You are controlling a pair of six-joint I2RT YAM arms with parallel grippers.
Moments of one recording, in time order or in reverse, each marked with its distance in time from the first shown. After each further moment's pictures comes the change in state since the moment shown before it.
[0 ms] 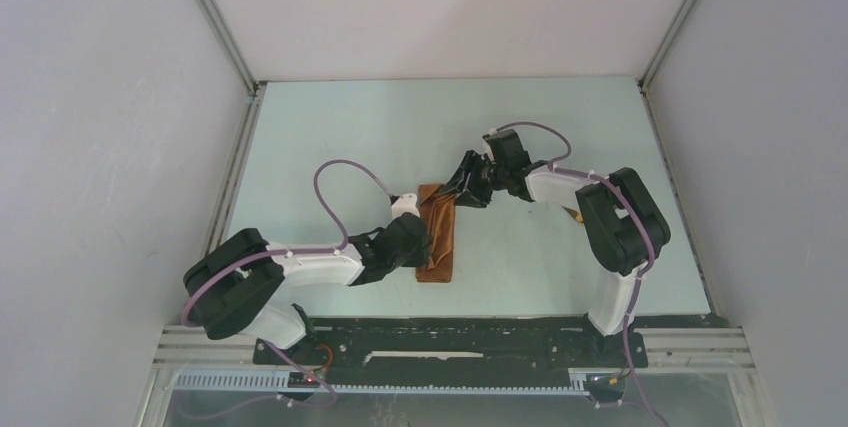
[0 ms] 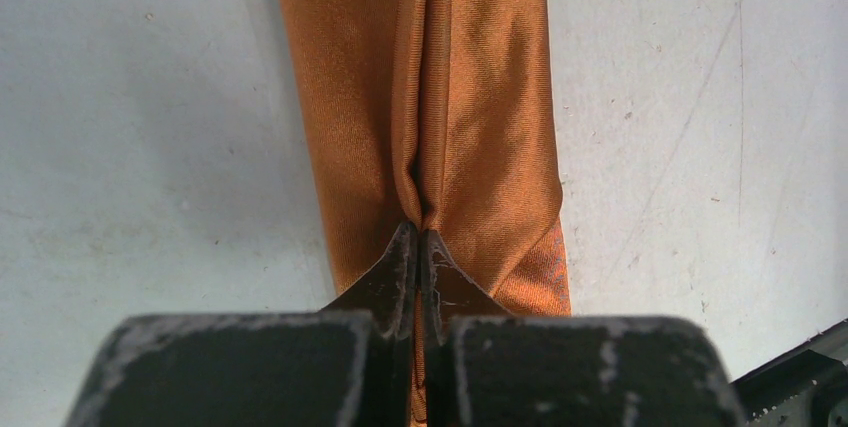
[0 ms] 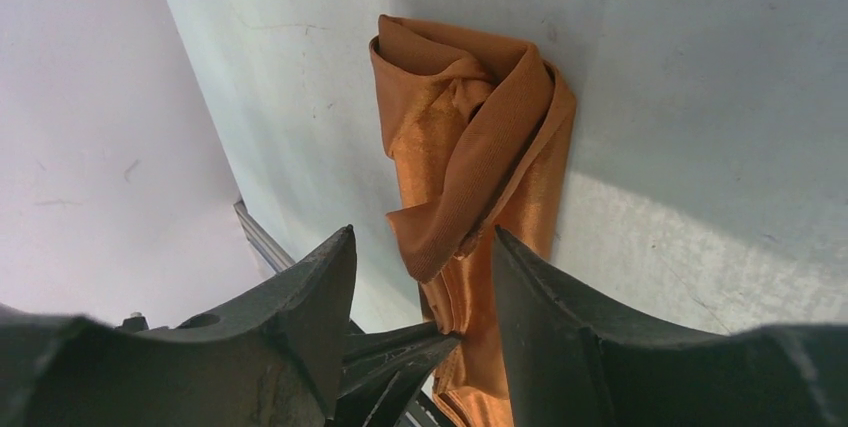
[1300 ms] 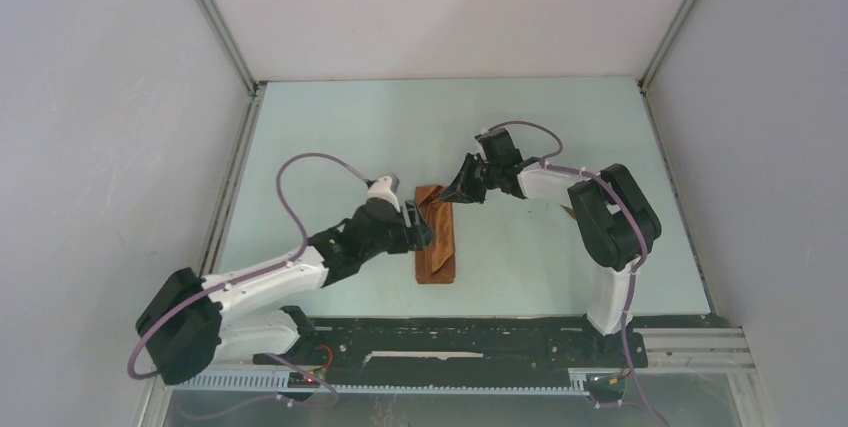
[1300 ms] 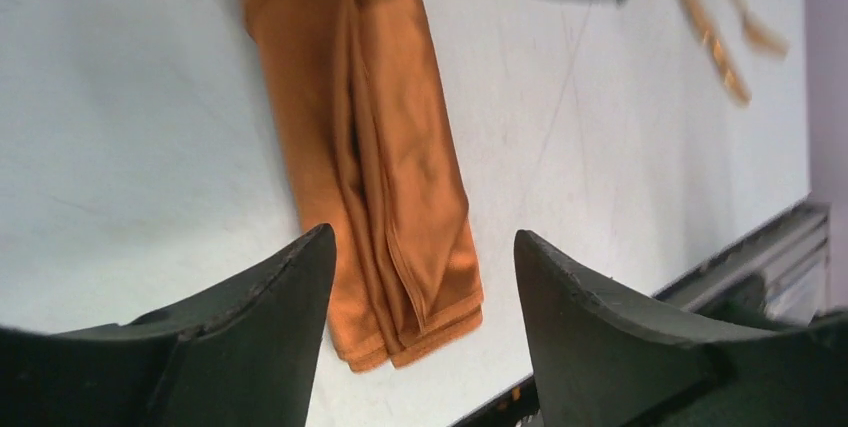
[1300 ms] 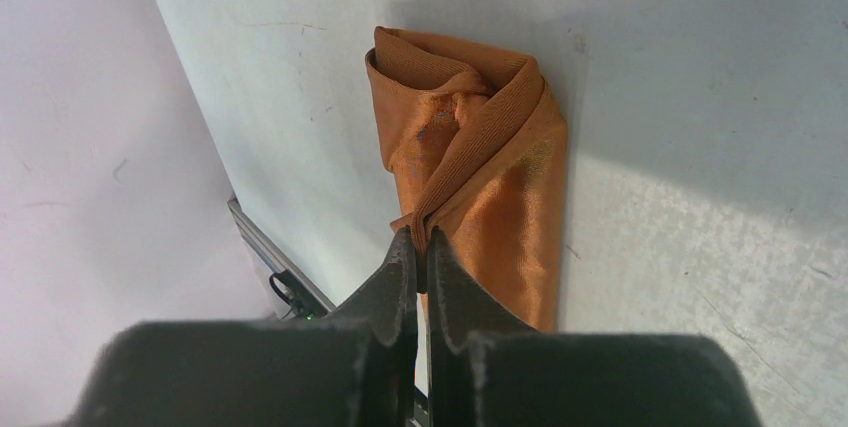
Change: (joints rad) left arm 0.066 -0.266 -0.013 -0.102 0.116 0.009; right arm 0.035 0.043 0.061 -0.045 0.020 -0.001
